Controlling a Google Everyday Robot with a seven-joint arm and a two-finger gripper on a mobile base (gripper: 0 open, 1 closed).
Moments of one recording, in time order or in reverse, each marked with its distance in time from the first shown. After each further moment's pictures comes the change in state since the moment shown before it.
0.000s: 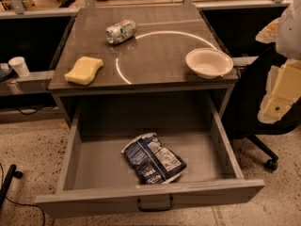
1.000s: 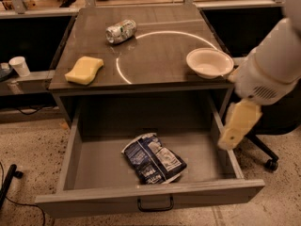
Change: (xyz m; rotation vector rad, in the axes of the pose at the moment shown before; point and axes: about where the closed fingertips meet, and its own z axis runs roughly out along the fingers) arm -0.011 0.029 0.094 -0.099 -0.023 0.107
